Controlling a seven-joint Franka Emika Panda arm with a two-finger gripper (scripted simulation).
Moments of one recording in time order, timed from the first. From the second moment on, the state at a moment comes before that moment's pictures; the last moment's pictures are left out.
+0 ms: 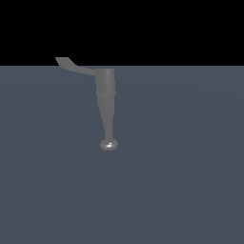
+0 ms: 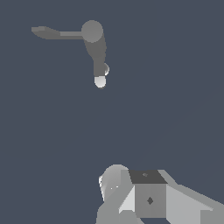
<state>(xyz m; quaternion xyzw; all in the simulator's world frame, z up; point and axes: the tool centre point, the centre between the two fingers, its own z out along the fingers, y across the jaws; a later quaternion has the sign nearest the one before) -0.261 -0.010 0.490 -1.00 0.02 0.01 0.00</state>
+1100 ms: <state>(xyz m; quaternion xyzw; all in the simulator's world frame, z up) -0.240 -0.006 0.495 -1.00 0.05 0.00 0.01</state>
